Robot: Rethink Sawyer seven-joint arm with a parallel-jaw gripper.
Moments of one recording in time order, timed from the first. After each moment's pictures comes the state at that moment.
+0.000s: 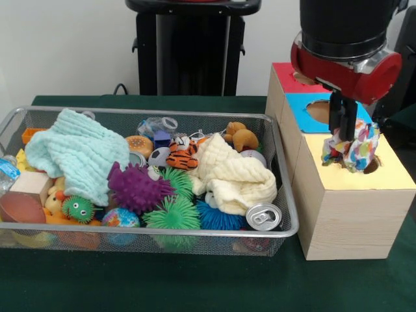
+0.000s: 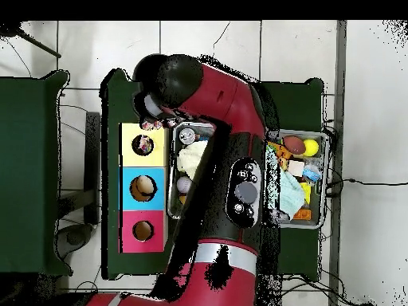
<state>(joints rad) -0.01 -0.39 -0.24 0.99 0.45 1.15 2.39</state>
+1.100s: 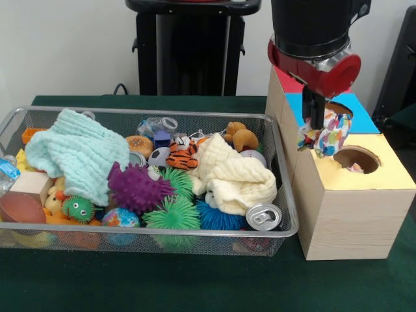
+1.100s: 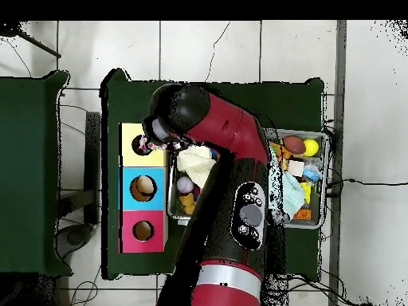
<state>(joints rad) -0.01 -0.47 -0.24 1.22 0.44 1.06 2.39</state>
